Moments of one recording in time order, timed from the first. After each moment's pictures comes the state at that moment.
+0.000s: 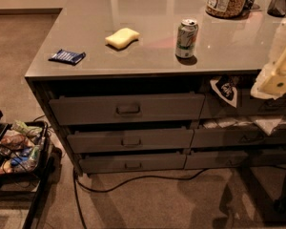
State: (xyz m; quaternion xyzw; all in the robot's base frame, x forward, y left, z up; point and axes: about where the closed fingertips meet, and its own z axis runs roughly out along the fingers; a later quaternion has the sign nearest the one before) arm 0.402 -0.166 1.091 -0.61 0.73 -0.13 0.28
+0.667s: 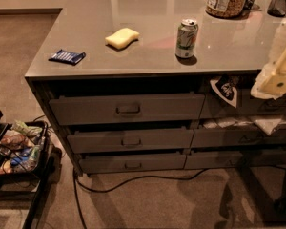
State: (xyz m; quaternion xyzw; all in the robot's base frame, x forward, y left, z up) arm 0.402 -0.166 1.091 -0.61 0.73 -0.13 0.28
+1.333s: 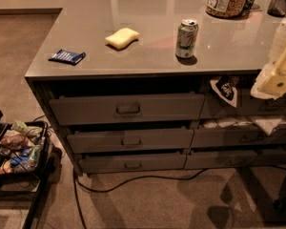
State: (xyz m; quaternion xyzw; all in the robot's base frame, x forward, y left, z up) arm 0.402 -0.166 1.091 -0.61 0.73 -0.13 0.28
